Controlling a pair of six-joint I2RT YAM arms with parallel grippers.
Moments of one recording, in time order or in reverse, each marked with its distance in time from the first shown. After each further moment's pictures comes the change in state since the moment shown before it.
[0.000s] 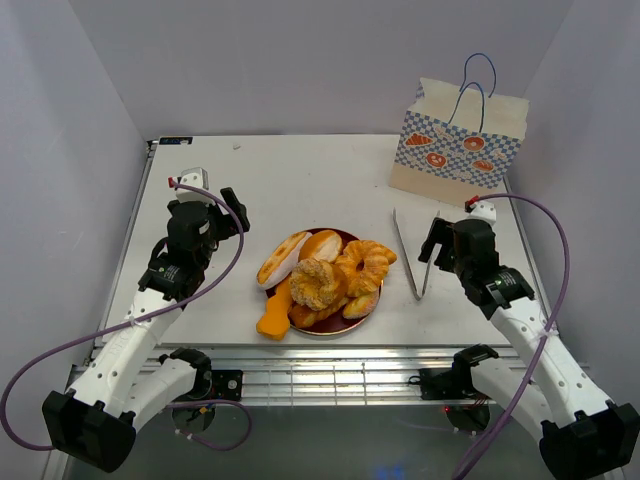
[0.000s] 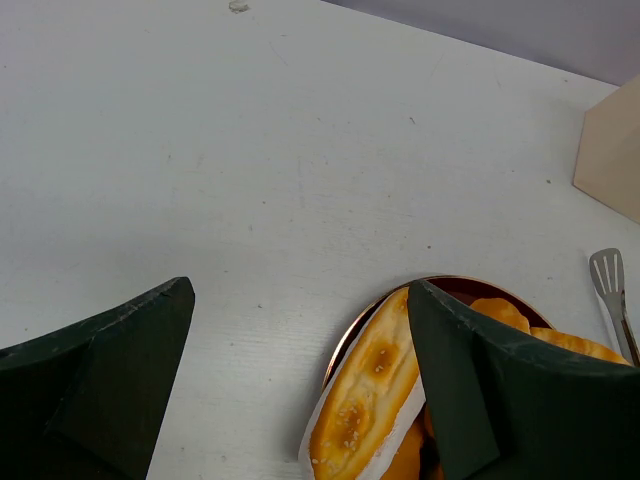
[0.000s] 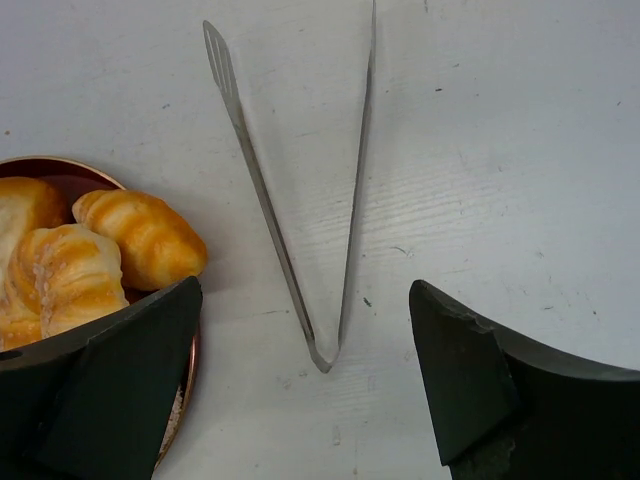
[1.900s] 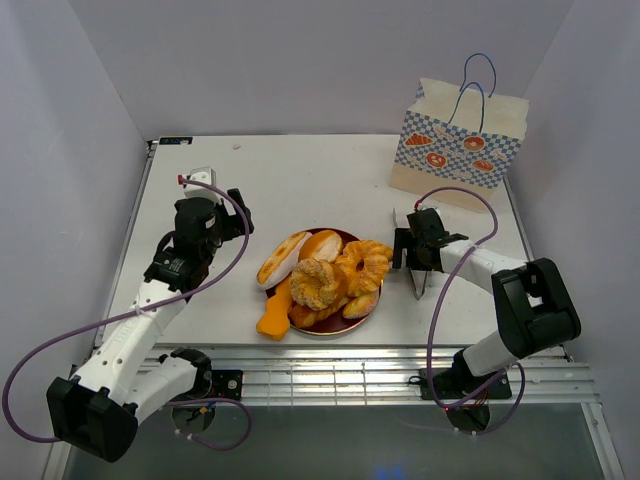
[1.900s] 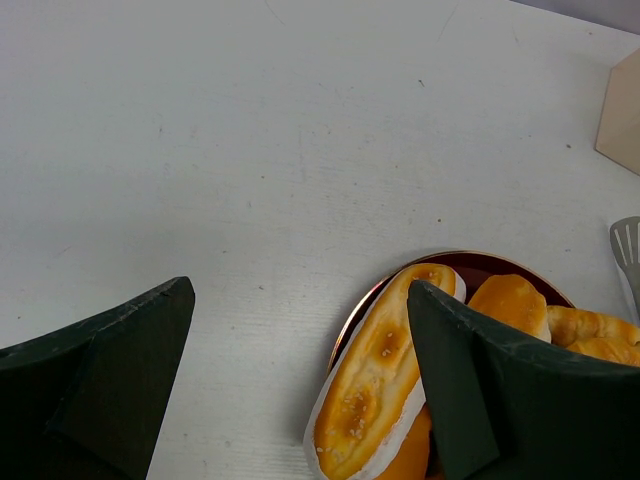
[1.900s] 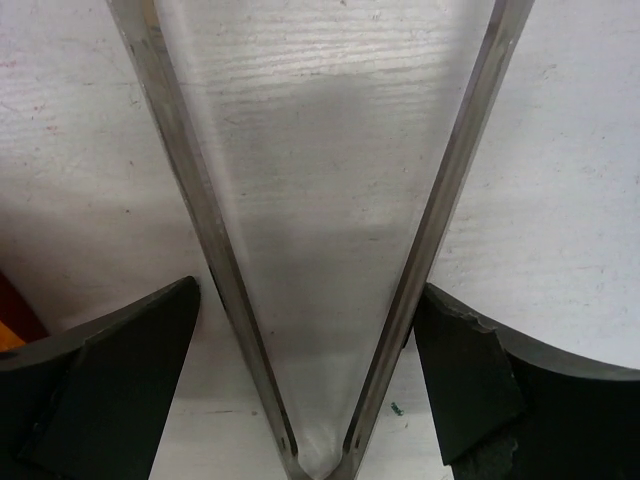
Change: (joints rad) left arm 0.000 0.060 0.015 -0.030 0.030 0.008; right arm 0.020 0.710 0.032 0.258 -0.064 -0.107
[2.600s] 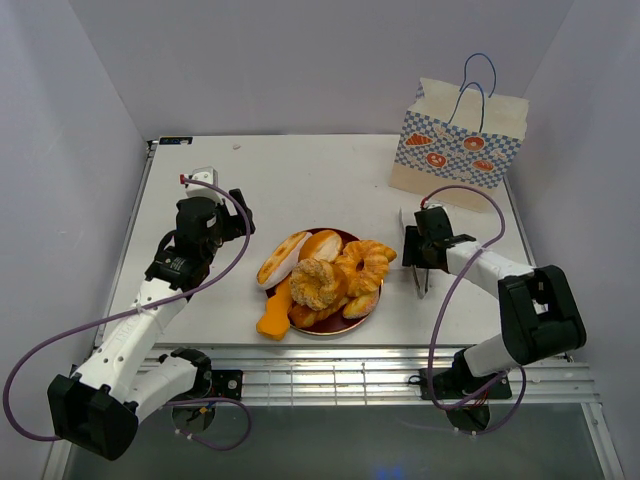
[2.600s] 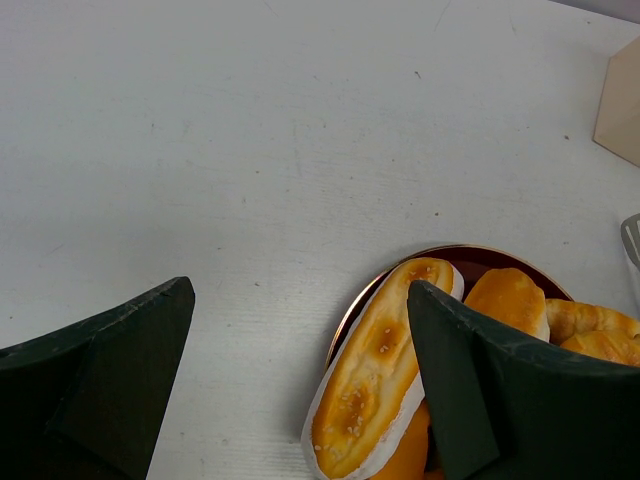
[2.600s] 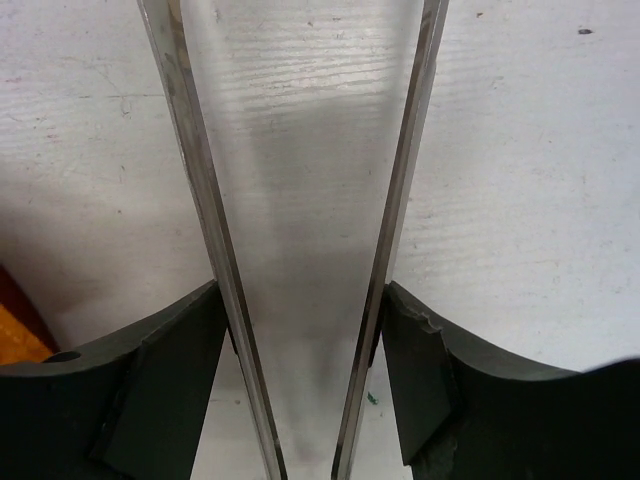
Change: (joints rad) left arm 0.000 0.011 0.000 0.000 0.015 0.000; right arm -0.048 -0.030 -0.011 0.019 -0.028 -0.026
